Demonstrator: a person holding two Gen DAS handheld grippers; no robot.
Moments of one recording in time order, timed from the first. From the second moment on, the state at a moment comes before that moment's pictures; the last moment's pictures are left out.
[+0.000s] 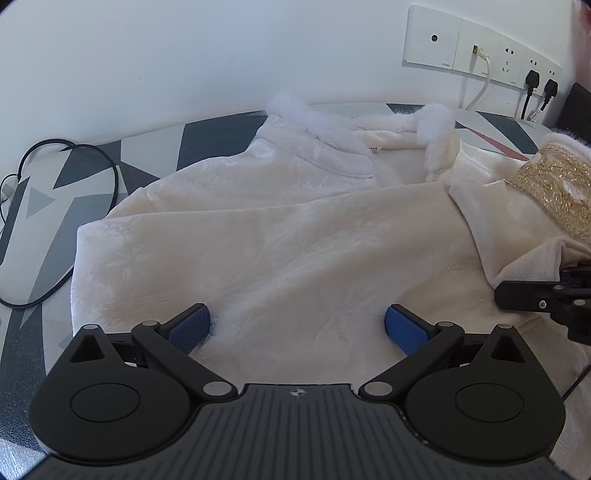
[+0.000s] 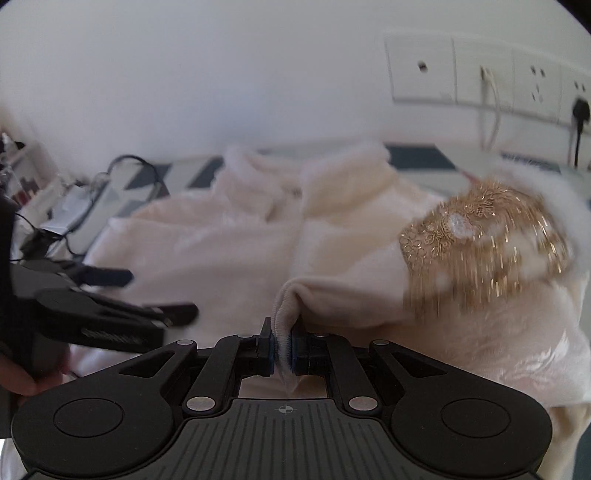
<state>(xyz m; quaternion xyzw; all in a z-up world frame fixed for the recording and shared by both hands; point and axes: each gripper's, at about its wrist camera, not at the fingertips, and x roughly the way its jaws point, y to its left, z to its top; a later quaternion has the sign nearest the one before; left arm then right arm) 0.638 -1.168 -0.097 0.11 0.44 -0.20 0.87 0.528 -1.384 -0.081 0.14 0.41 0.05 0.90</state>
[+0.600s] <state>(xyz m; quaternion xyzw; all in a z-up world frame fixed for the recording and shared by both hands) 0.638 -1.169 -0.096 0.11 0.44 -0.20 0.87 0.525 -1.411 -0.093 0.24 0.40 0.06 0.88</state>
